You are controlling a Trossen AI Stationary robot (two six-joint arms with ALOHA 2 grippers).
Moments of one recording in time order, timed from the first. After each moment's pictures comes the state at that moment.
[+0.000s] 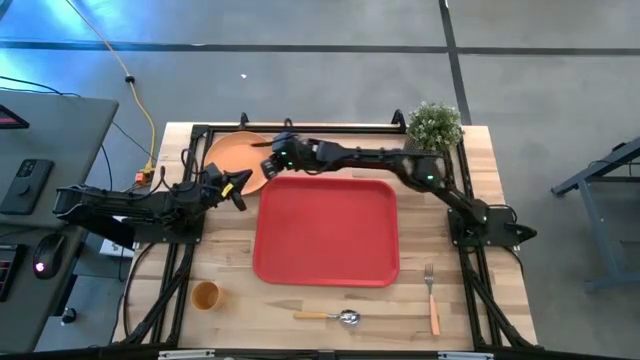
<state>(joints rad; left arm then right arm) 0.04 0.39 0.01 0.32 -0.66 -0.30 -0.24 2.46 2.19 -0.40 0.23 0.58</state>
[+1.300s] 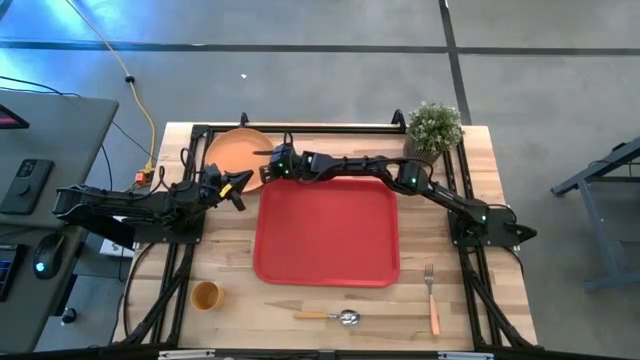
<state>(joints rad) 0.04 0.39 0.01 0.34 -0.61 -0.36 -0.25 2.63 2.17 -0.24 0.20 0.83</state>
